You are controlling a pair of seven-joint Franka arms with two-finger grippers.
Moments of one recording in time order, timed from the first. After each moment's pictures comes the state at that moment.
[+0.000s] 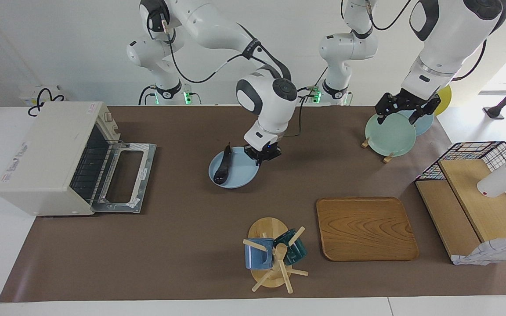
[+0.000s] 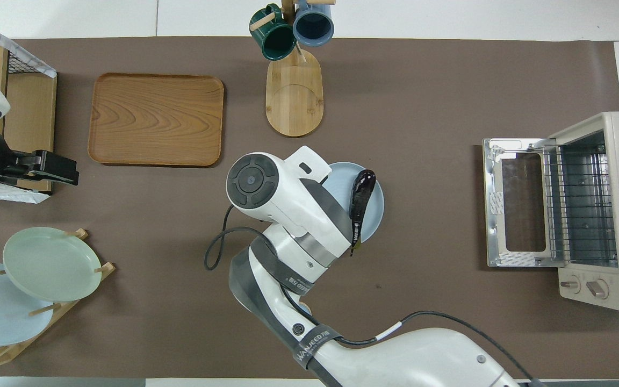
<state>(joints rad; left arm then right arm) -0.04 -0.04 -0.08 -1.66 -0.01 1.57 -0.03 0.76 0.54 -0.04 -1.50 -0.09 1.95 0.78</state>
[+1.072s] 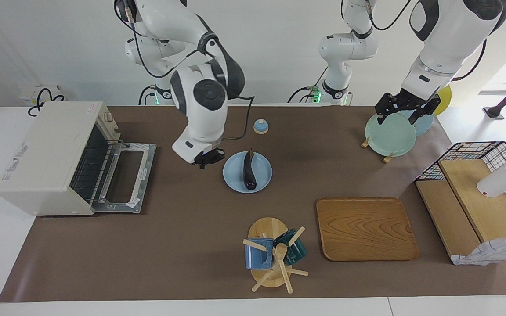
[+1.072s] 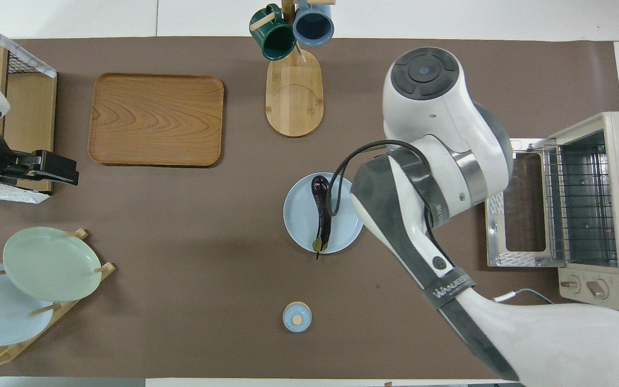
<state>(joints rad) -0.04 -0.04 -0.08 -1.66 -0.01 1.57 -0.03 0.41 0.33 -0.07 -1.62 -0.14 1.73 0.31</state>
